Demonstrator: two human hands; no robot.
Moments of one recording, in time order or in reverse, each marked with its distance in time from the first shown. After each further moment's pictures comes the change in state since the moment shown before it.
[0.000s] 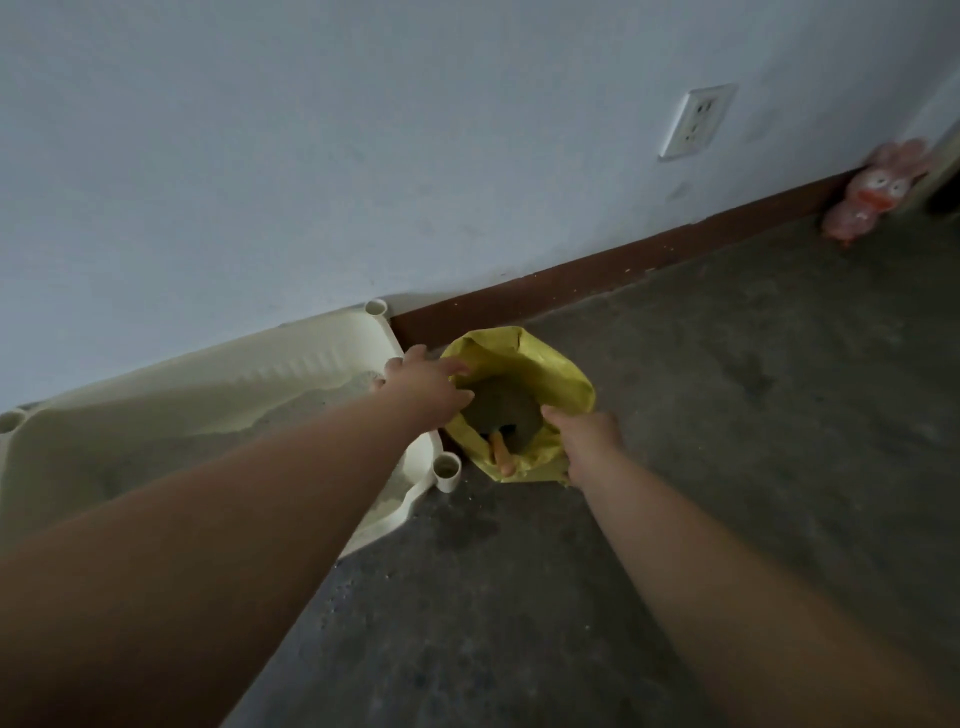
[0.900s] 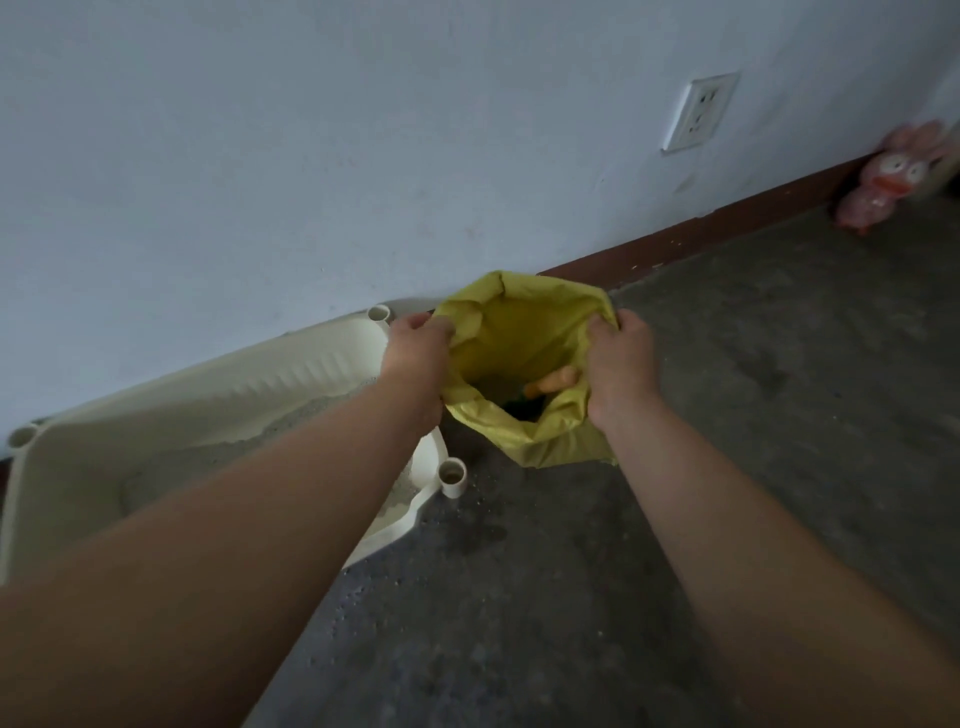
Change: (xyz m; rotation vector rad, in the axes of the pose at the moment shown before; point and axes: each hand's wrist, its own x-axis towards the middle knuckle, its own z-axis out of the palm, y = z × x) left_hand -0.011 0.024 -0.028 -1.368 0.217 -0.274; right_hand -0.048 -0.069 -0.026 0.208 0.026 -0.555
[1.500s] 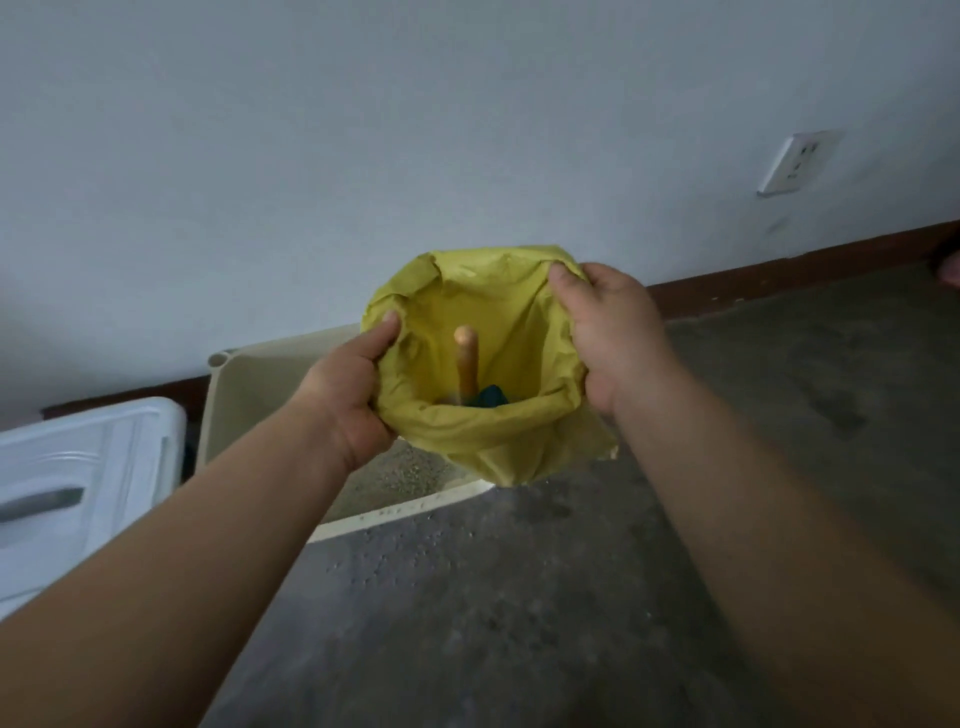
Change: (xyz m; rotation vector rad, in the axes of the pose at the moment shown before) left_hand -0.144 0.028 -0.152 -0.609 -0.187 -0.224; right_hand -0.138 -0.083 0.039 0.073 -0.434 -0.190
